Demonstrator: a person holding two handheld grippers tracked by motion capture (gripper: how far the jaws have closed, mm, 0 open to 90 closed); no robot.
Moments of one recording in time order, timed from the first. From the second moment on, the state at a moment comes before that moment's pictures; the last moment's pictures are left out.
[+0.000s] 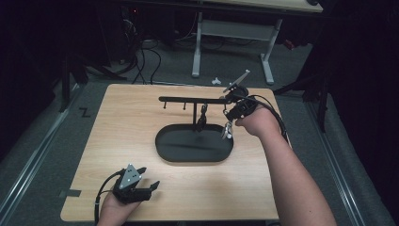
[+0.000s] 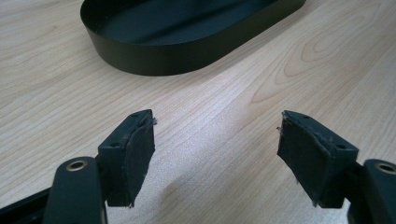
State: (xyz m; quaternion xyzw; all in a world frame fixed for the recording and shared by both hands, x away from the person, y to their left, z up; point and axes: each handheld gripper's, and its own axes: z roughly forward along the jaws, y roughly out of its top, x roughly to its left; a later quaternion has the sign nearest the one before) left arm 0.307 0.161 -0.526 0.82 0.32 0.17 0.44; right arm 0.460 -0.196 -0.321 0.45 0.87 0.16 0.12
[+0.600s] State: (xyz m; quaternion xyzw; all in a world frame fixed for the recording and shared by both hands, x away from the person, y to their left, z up) left arm 0.307 0.162 -0.526 0.82 0.32 0.17 0.43; right arm 0.475 -0.202 -0.324 0.46 0.86 0.16 0.12
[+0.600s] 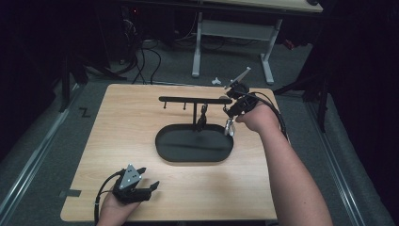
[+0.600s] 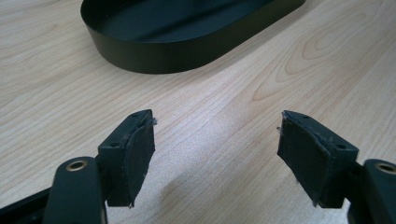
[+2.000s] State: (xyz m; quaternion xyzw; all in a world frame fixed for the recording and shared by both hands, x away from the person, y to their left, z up) left arm 0.310 0.156 -0.528 0.82 0.32 0.16 0.44; right arm 0.431 -0.247 -0.404 0.51 0.83 0.18 0.13
